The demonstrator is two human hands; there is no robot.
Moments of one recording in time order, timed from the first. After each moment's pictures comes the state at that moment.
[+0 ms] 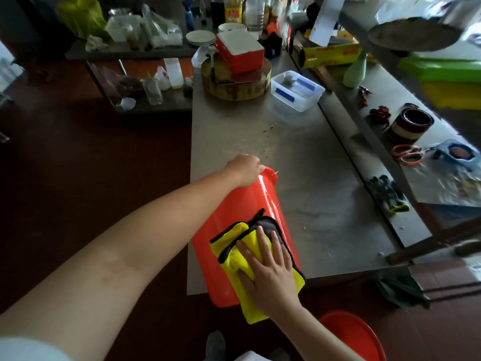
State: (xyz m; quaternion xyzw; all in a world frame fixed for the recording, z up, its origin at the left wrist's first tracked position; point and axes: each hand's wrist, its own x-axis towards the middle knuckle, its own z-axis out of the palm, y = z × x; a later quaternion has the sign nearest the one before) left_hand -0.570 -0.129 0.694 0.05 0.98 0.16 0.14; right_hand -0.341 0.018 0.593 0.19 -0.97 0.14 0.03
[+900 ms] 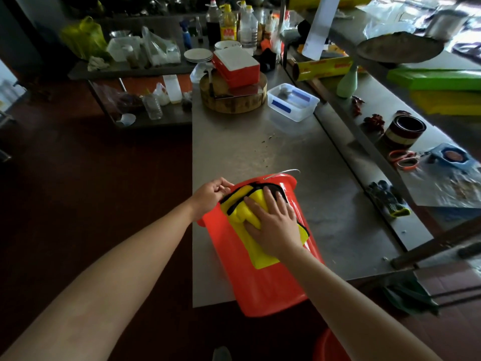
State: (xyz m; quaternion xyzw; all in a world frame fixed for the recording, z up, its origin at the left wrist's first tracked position) left_hand -0.511 -0.217 0.657 -0.04 0.80 0.59 0.13; right_hand -0.460 0.004 0.621 0.15 -0.98 0.13 0.03
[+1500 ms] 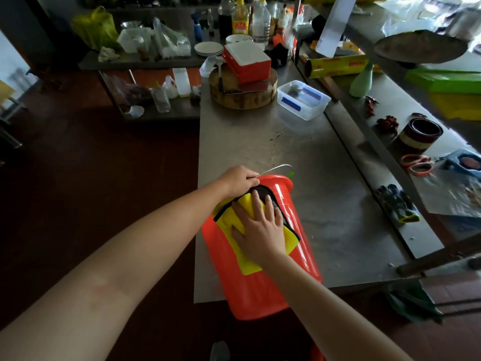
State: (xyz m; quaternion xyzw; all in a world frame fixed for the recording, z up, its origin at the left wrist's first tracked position) left_hand -0.559 -0.176 0.679 0.06 0.93 0.33 0.13; right_hand -0.443 -0.041 0.619 0.18 -0.98 0.11 0.01
